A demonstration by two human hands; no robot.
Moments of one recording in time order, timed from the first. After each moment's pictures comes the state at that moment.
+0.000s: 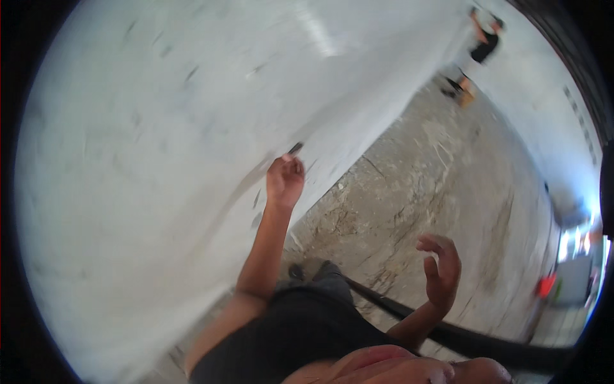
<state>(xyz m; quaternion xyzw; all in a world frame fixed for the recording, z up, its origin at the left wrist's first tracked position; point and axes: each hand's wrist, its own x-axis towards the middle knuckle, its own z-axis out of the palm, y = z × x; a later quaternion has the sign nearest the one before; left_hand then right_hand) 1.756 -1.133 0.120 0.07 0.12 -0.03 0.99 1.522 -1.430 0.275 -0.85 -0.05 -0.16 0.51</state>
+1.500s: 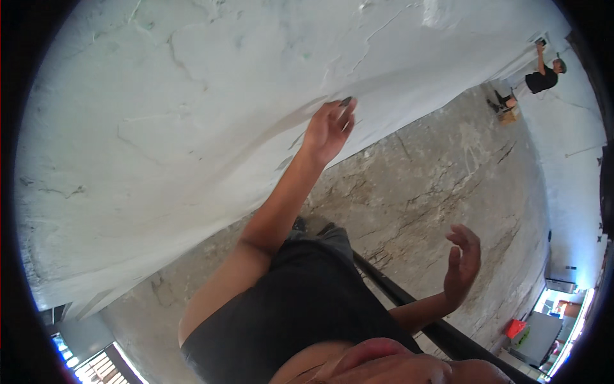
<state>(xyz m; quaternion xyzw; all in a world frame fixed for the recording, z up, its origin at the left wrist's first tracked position) 1.726 -1.119 0.155 0.14 0.11 -0.04 0.98 1.526 -1.436 0.267 -0.89 -0.07 -0.14 0.43</state>
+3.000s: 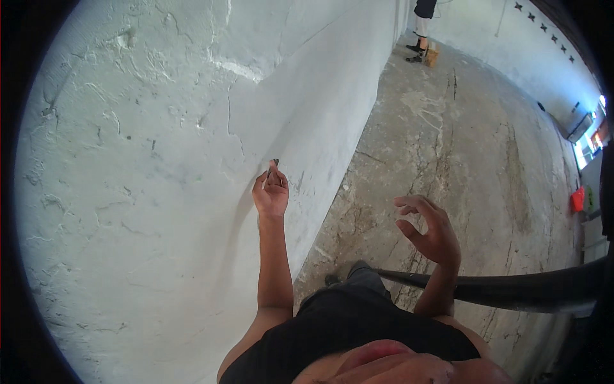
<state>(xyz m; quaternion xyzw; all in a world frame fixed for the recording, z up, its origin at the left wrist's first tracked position) 1.753 -1.141 0.145 0.09 0.10 -0.10 0.99 1.513 -1.443 0.278 -0.88 -0.08 -0.18 0.43</state>
